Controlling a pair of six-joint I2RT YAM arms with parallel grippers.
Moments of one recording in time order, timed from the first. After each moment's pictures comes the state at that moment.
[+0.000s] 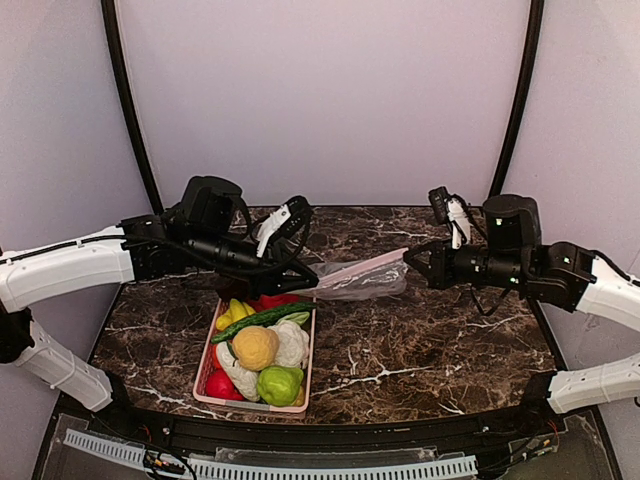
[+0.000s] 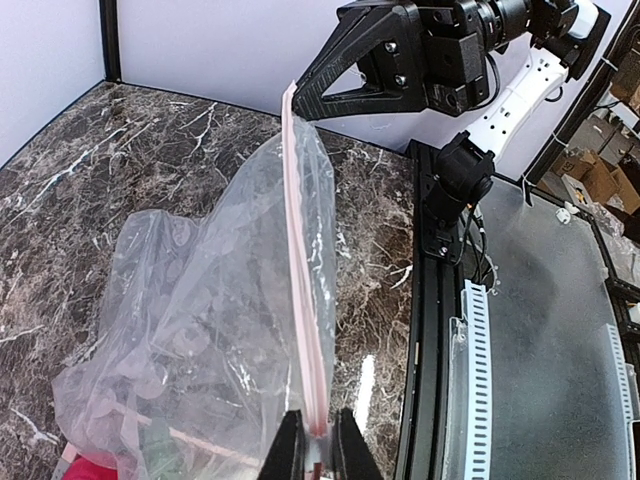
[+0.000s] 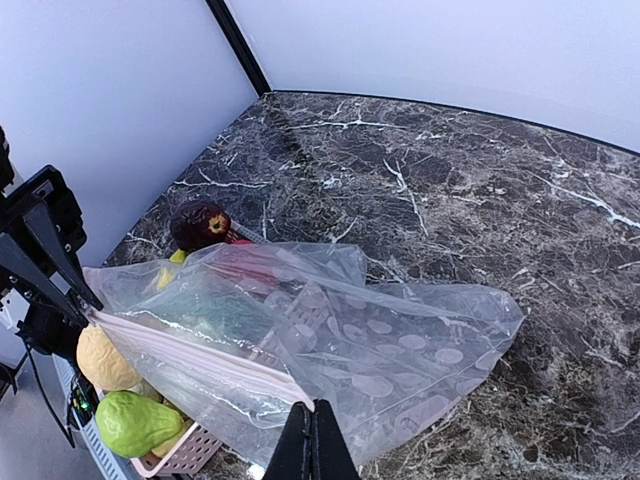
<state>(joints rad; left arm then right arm) -0.90 1.36 1.16 -0.33 0.50 0.01 0.88 0.97 0.91 -0.36 0.03 0.40</state>
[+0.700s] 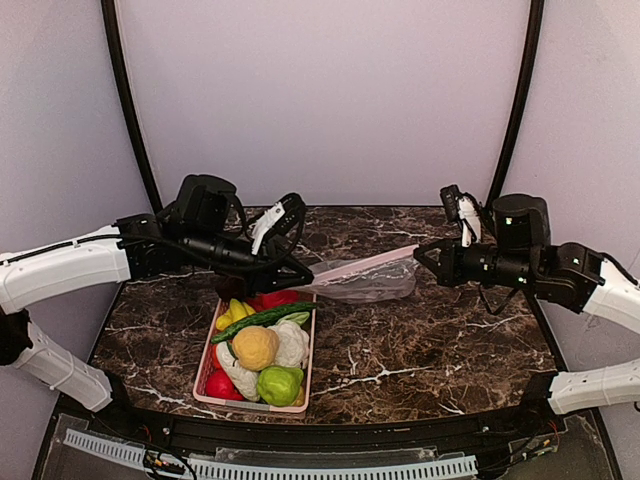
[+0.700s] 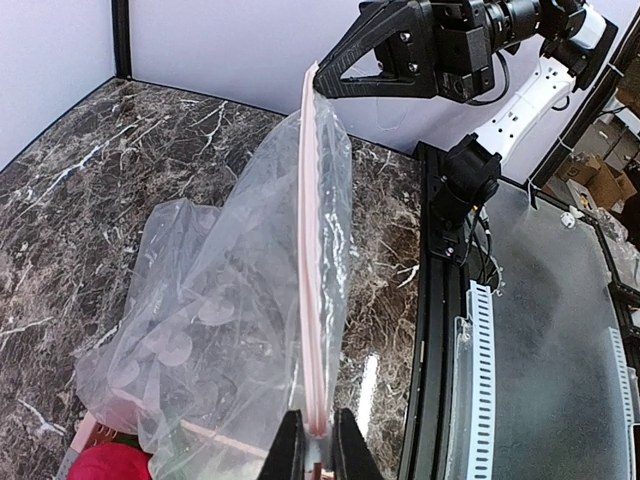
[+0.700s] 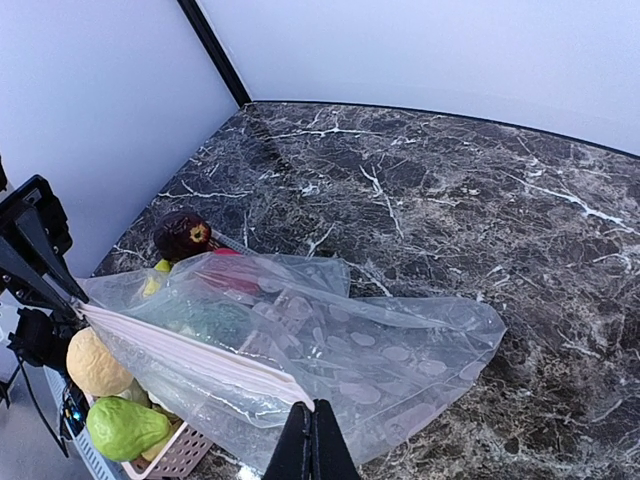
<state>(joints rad) -0.88 1.34 1.15 -0.34 0.50 0.01 0.85 0.93 0.90 -0.39 0.06 0.40</state>
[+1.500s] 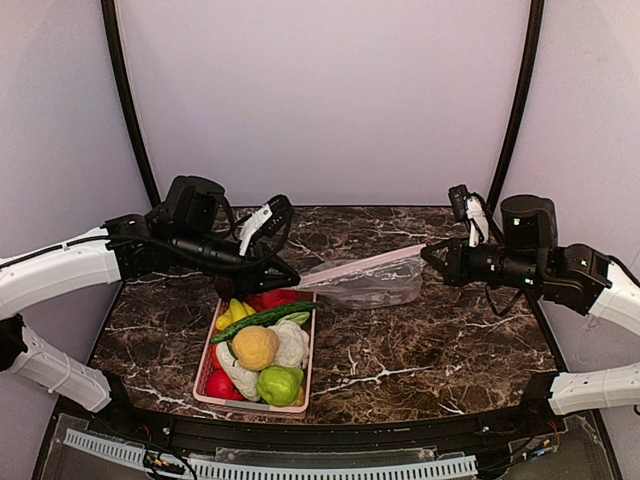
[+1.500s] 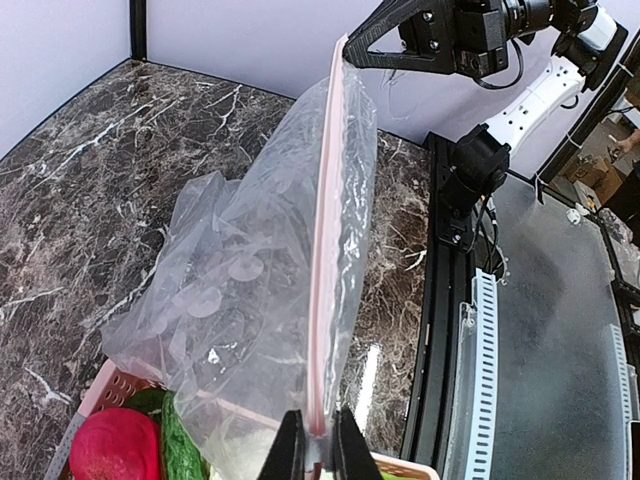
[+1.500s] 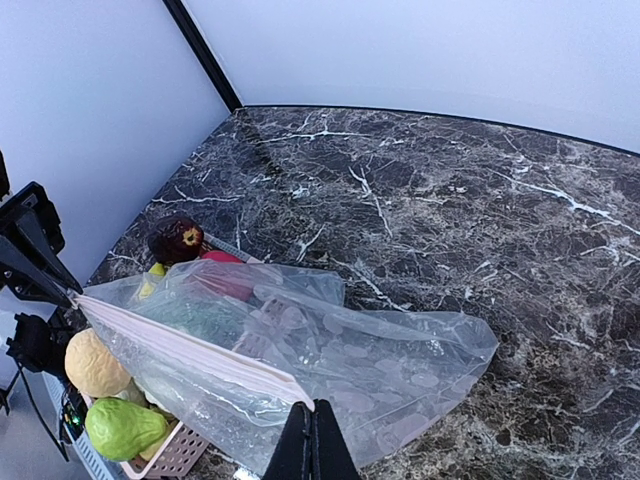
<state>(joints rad) -0.84 1.29 1.13 -0.40 0.50 0.02 0.84 0.89 0.90 -0.43 0.07 0.41</state>
